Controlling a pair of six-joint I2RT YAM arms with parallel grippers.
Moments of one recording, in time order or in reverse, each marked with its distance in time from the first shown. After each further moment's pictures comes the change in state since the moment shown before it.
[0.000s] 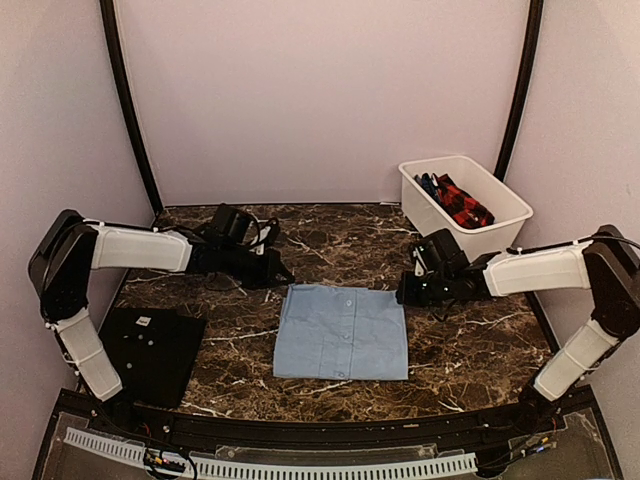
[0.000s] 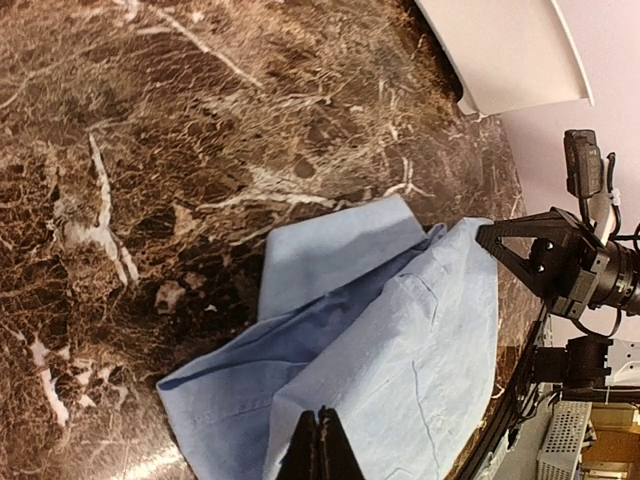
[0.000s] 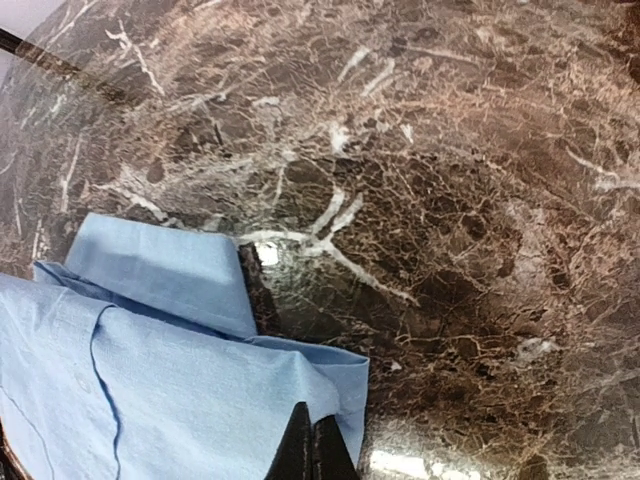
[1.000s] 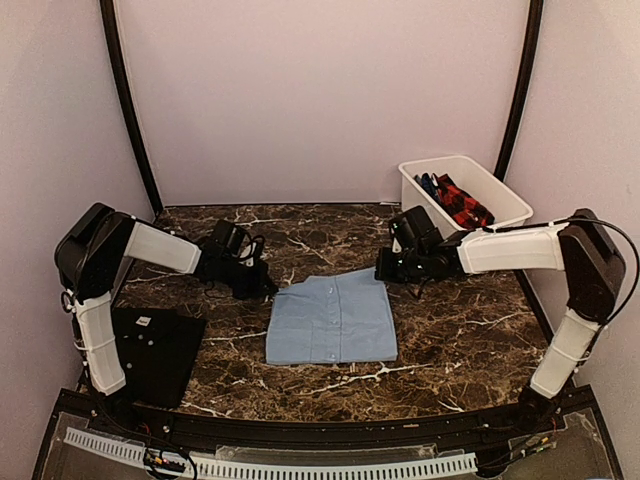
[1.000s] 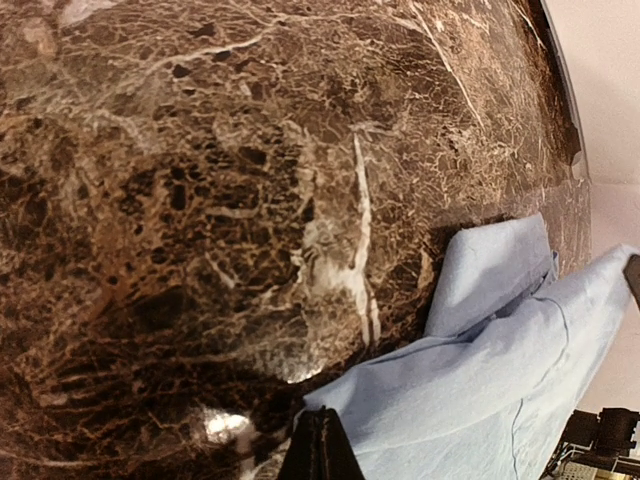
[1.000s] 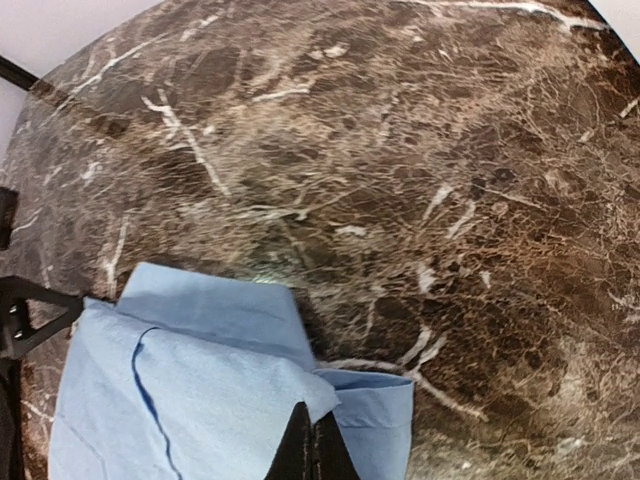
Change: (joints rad) left arm 0.125 0.172 -0.005 0.056 -0.057 -0.031; right arm 0.058 0.102 0.262 -0.065 0.096 0.015
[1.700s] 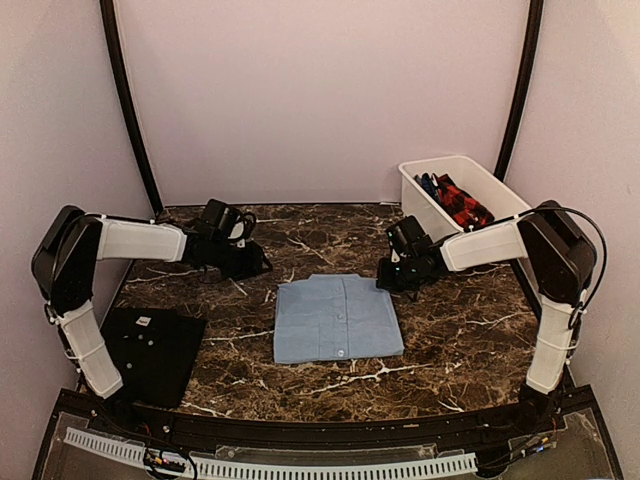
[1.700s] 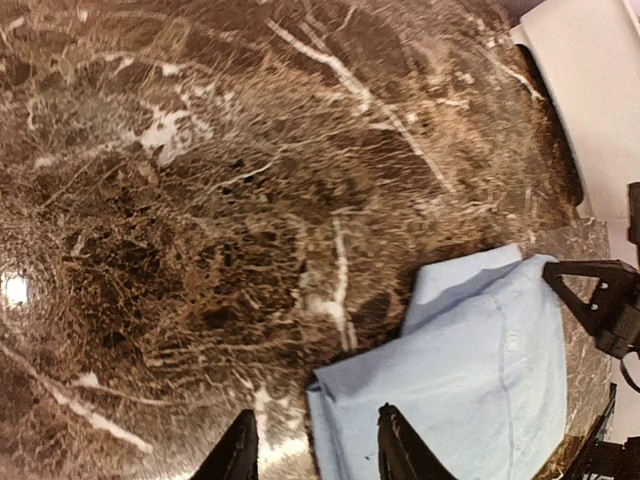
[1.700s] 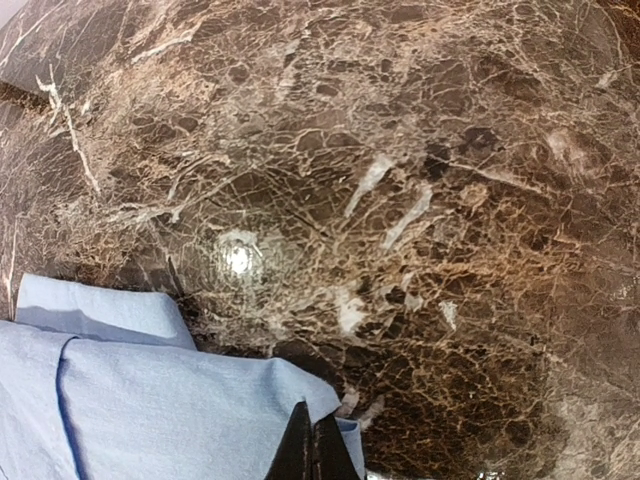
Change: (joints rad) left arm -0.008 -0.114 0.050 -0.139 -0.157 0.048; right arm -0.097 0.233 0.067 0.010 -0.052 -0.027
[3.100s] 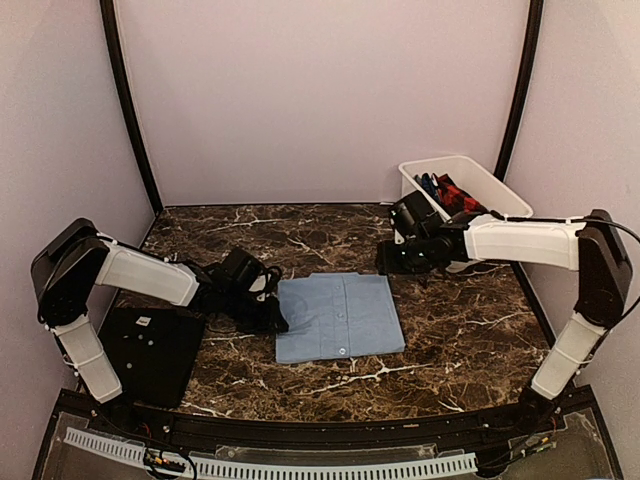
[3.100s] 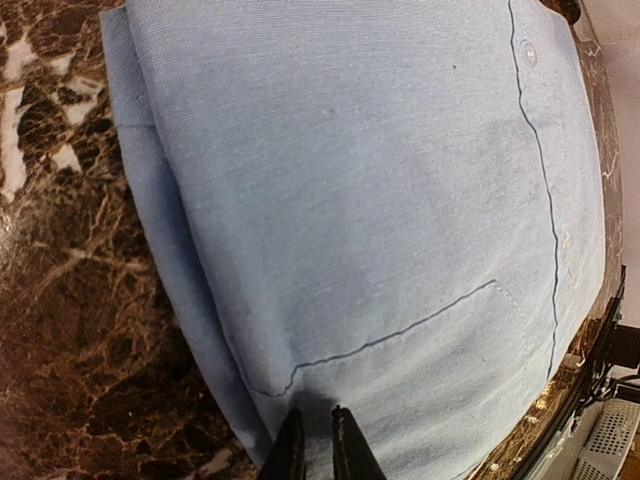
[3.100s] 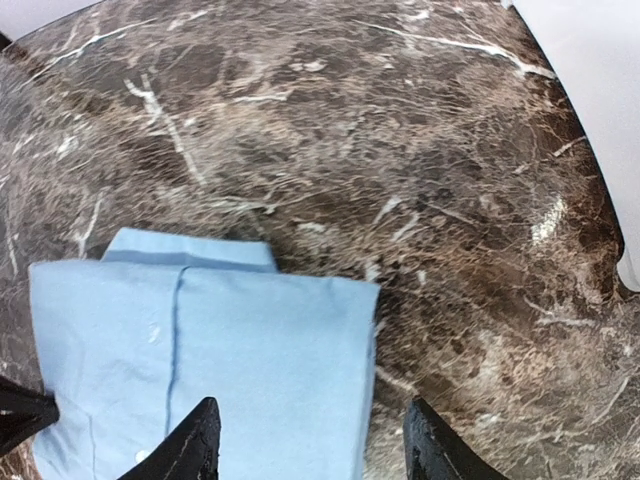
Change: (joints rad) left arm -0.252 -0.097 -0.264 0.084 0.027 -0.120; right arm 0.079 -0.224 0.068 -0.259 0.141 -0.105
